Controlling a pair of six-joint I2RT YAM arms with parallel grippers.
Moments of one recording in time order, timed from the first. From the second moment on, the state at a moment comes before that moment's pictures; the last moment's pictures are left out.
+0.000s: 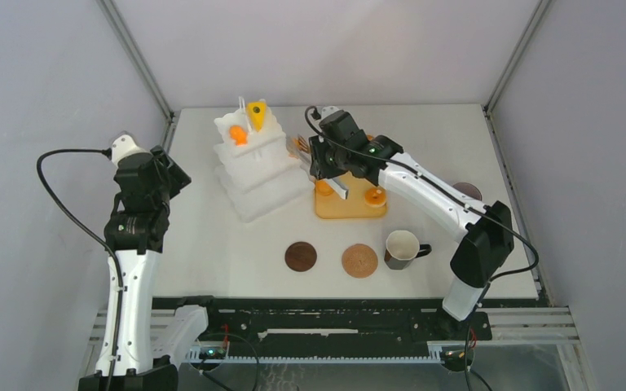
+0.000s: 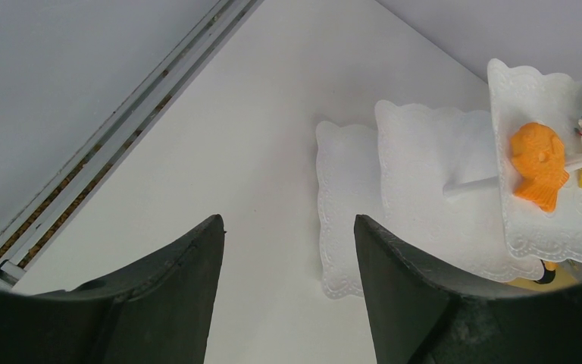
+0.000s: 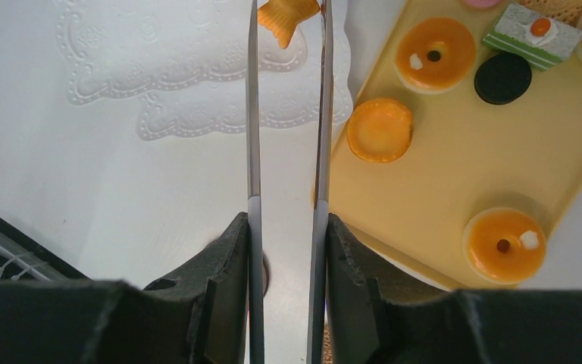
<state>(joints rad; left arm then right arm) 0.05 0.86 1.12 -0.69 -0.34 -0.44 0.75 1.72 1.66 -0.69 0.07 0.34</state>
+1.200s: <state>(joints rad) 0.05 0.86 1.12 -0.70 -0.39 -0.42 0.75 2.03 1.96 -0.60 -0.02 0.34</state>
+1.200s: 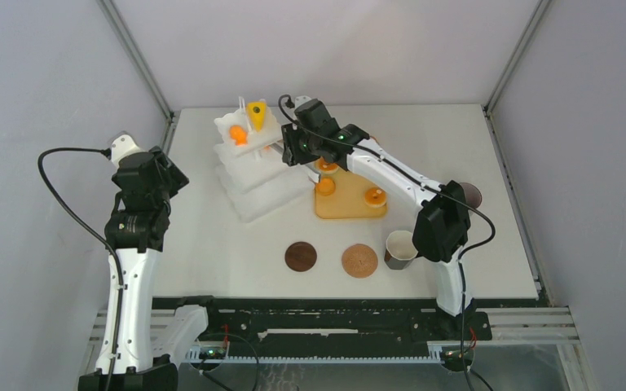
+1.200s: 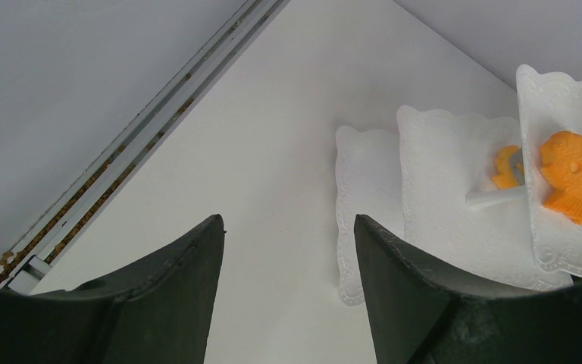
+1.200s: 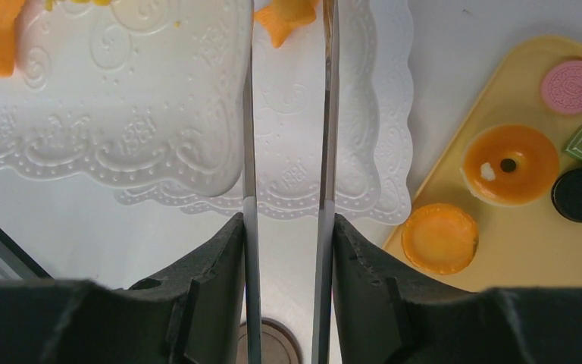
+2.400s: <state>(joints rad) 0.05 0.86 1.12 -0.70 -0.35 -0.42 0.56 1.45 1.12 -0.49 -0.03 0.55</state>
